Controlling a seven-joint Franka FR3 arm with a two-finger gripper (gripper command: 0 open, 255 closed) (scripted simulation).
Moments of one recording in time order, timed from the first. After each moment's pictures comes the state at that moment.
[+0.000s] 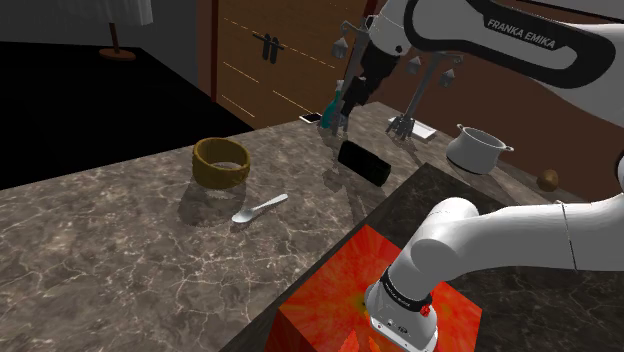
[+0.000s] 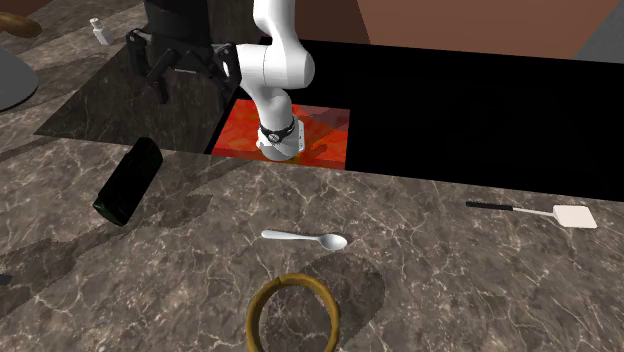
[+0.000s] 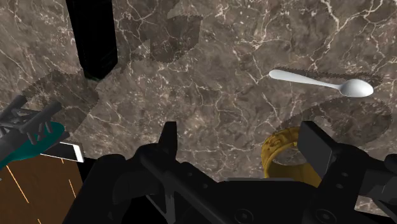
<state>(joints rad) -0.01 -0.82 0.01 -2.32 -0.10 1.71 -0.13</state>
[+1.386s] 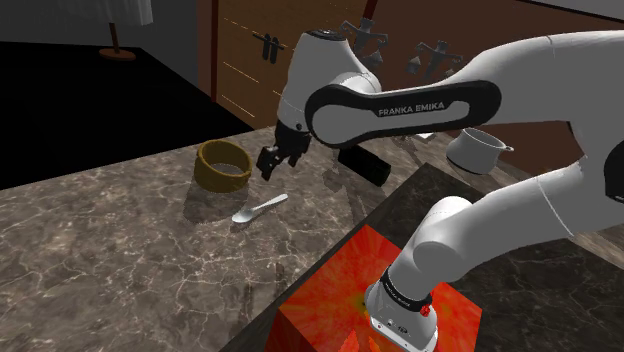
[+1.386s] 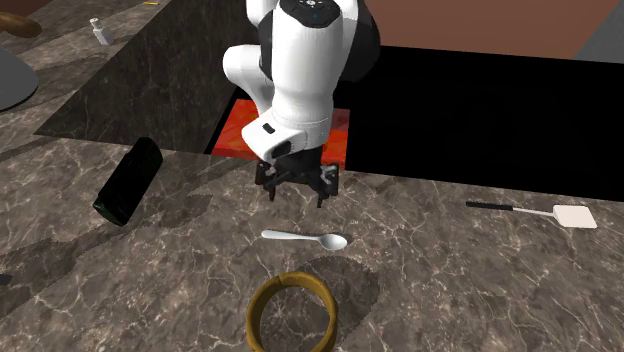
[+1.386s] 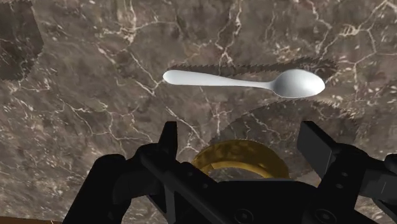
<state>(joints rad) 0.05 -0.52 0.33 -2.52 0.05 2.16 0.30</state>
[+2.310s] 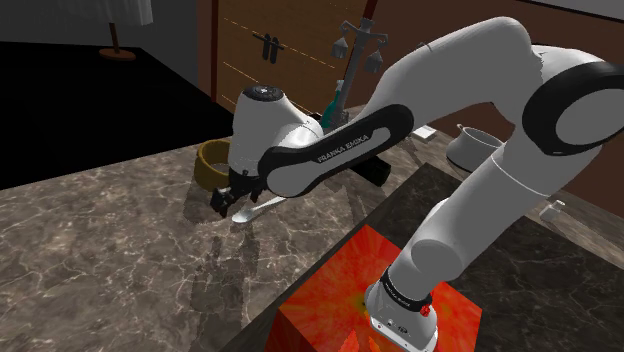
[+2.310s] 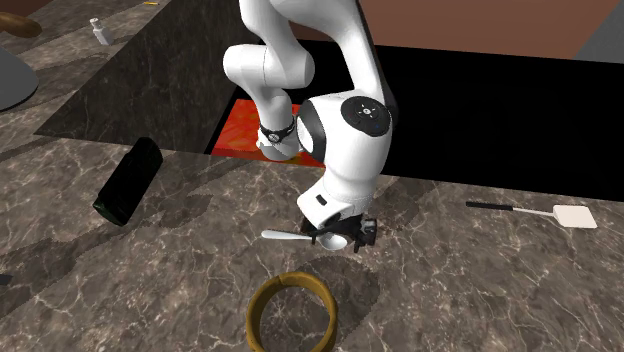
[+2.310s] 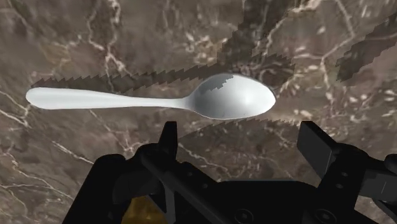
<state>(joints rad) 0.01 -0.13 0.52 -2.46 -0.08 2.45 0.63</state>
